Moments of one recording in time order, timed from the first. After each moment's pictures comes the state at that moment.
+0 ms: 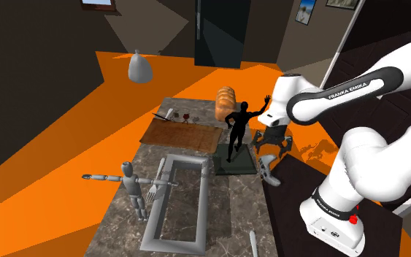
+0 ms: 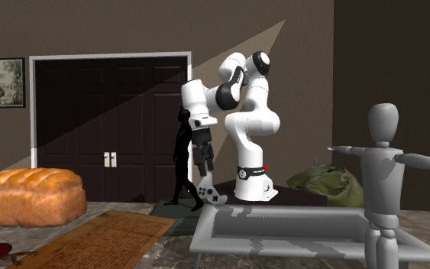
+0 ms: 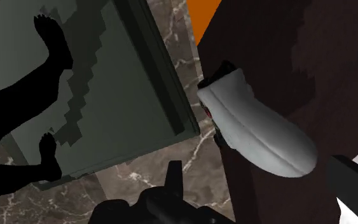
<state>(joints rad) 0.36 -0.68 -0.54 -2.98 -0.25 2.23 -2.00</state>
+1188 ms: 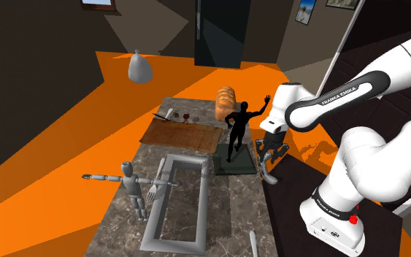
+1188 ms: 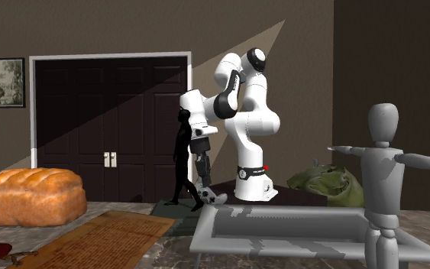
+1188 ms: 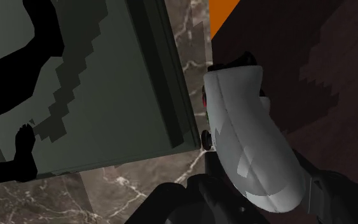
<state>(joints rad) 0.39 -0.59 -0.66 -3.02 -0.27 2.38 -2.18</state>
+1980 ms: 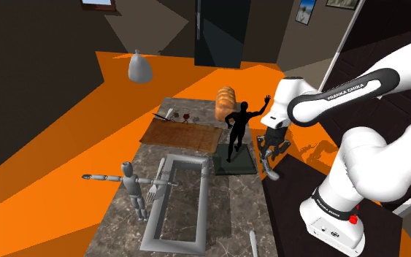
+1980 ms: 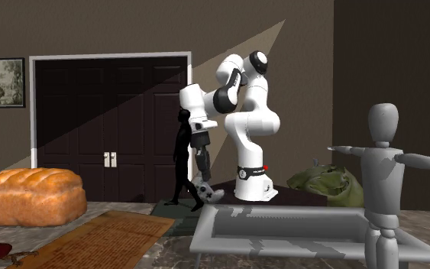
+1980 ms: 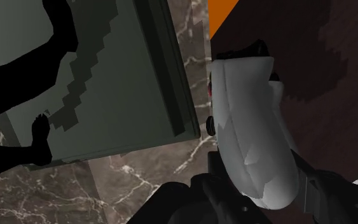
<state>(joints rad) 0.37 -0.66 -0.63 -2.99 -0.27 2.28 -2.17</state>
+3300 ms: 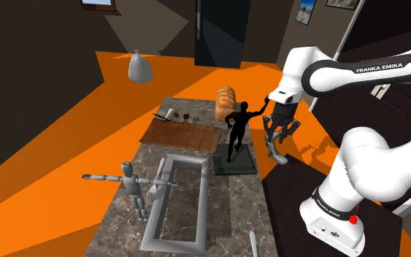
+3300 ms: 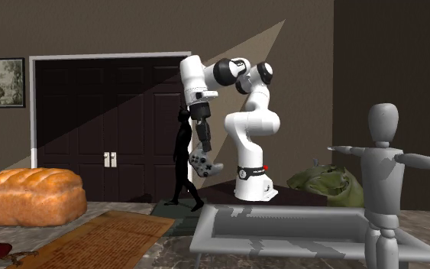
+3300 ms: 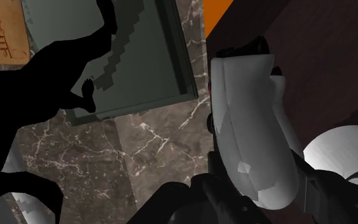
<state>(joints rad) 0.36 -0.90 -0.49 -2.84 -0.21 1.90 -2.11</state>
